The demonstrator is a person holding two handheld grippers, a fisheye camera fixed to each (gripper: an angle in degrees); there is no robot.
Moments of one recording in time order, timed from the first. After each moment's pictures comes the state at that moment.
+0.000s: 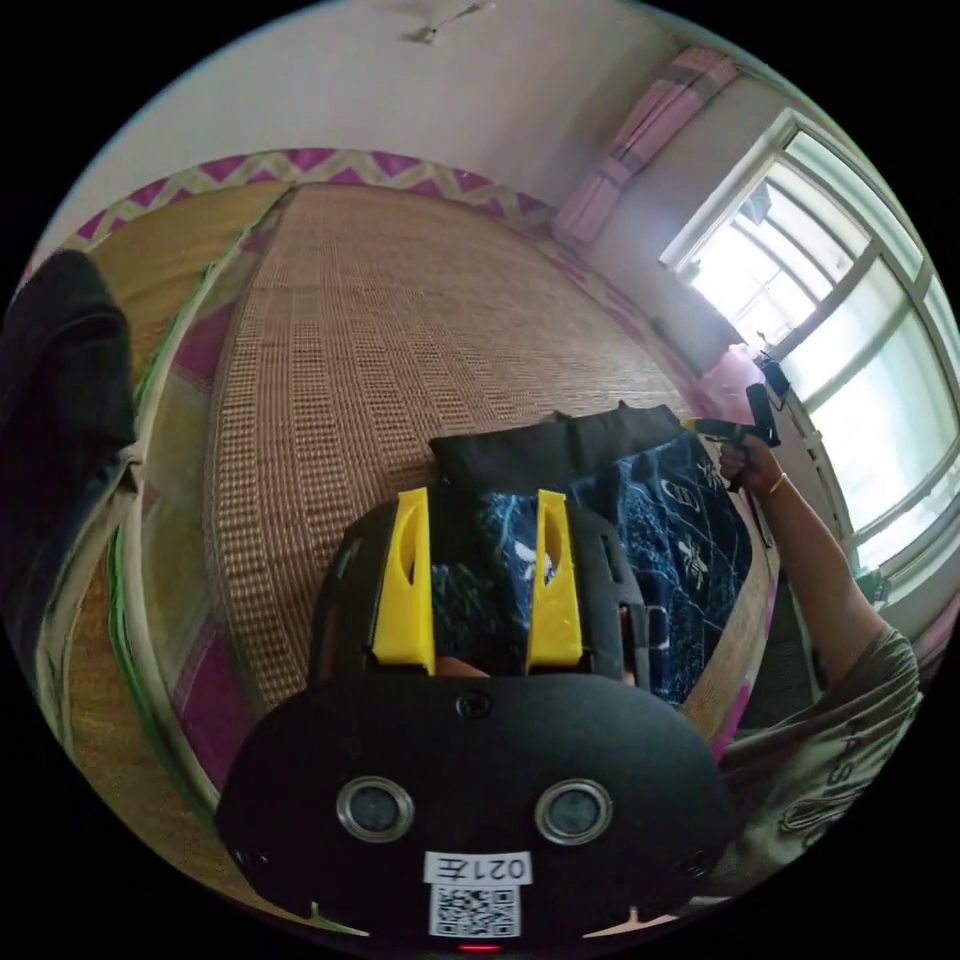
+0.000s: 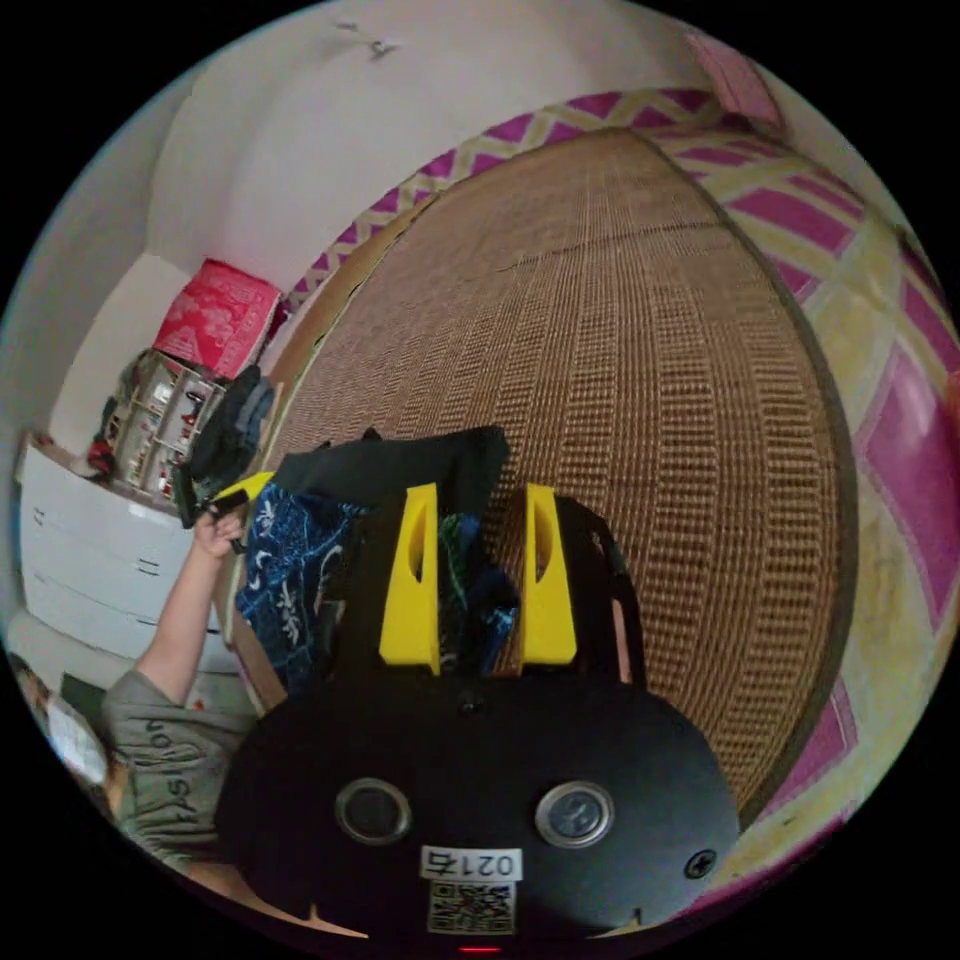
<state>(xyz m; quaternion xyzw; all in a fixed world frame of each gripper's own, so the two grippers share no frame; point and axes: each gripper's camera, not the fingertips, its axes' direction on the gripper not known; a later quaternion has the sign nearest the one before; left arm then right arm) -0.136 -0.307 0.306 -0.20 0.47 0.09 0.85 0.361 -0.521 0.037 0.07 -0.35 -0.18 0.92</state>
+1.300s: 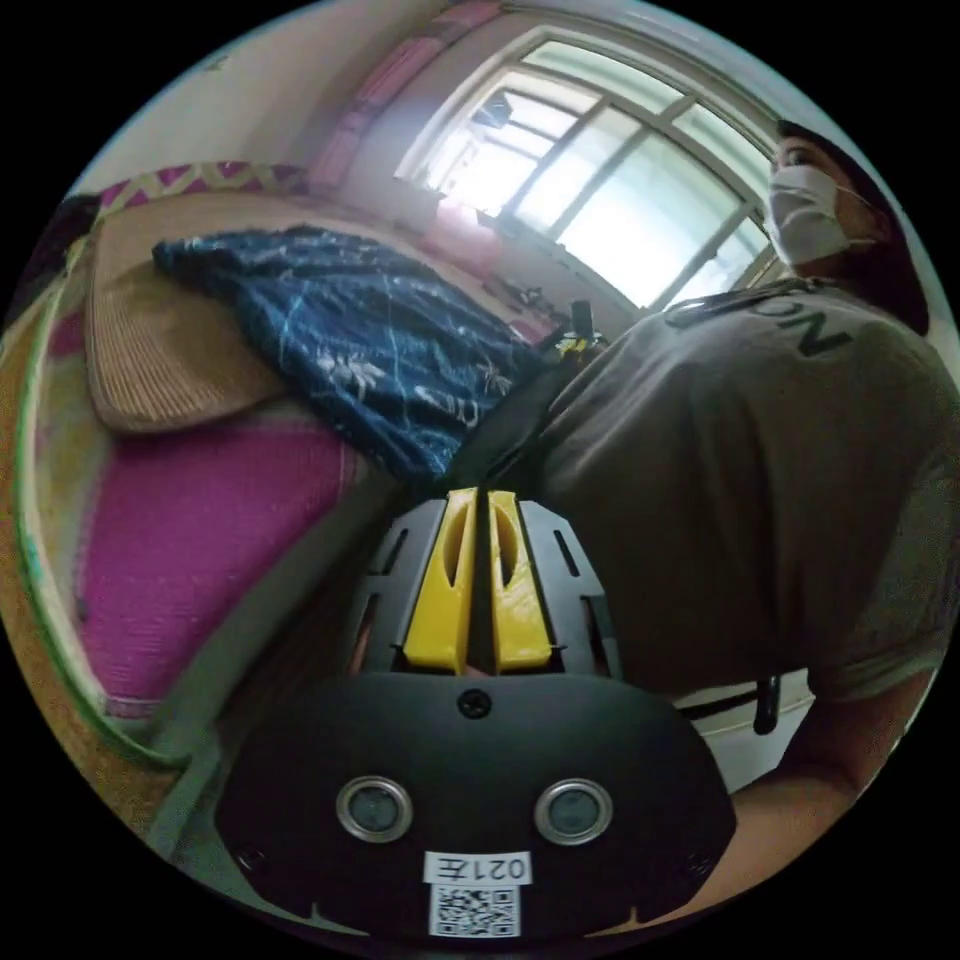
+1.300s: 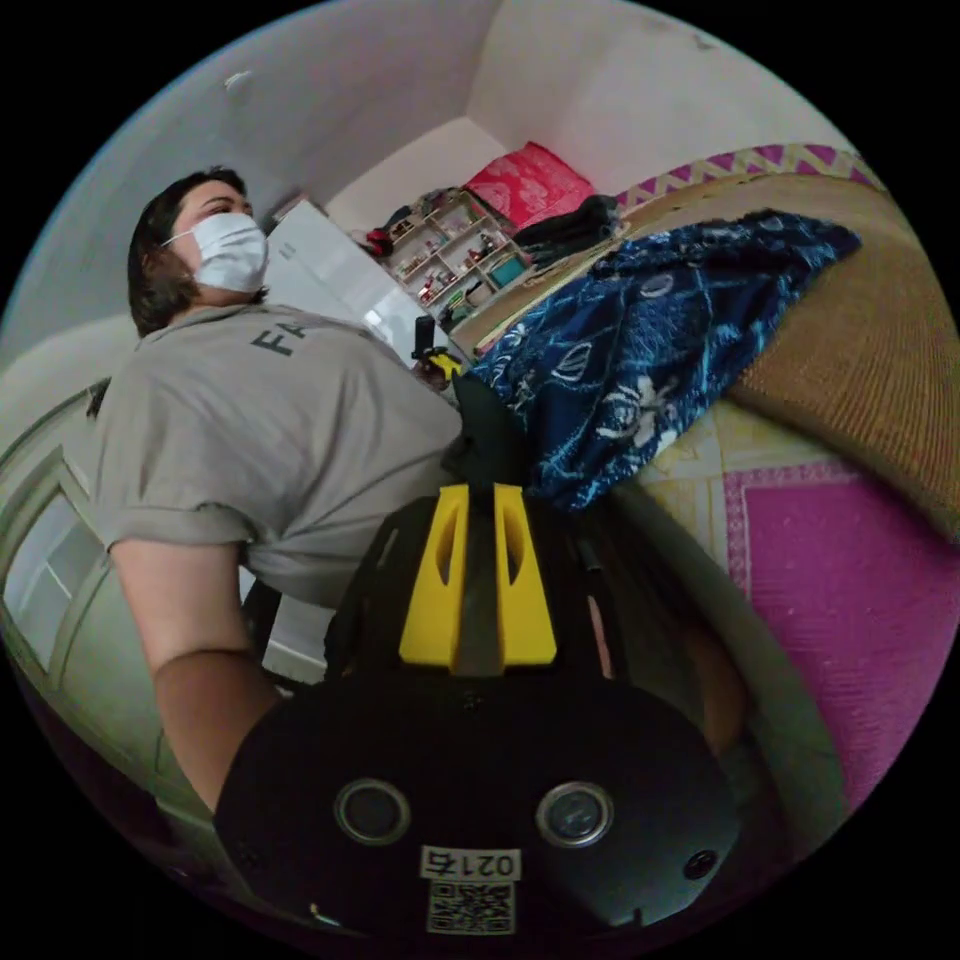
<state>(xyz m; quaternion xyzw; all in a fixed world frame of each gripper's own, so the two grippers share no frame) -0.338 -0.035 0.079 -0.08 0.67 0.24 0.70 0.529 -0.023 0.005 0.07 -0.49 -0.52 0.69</state>
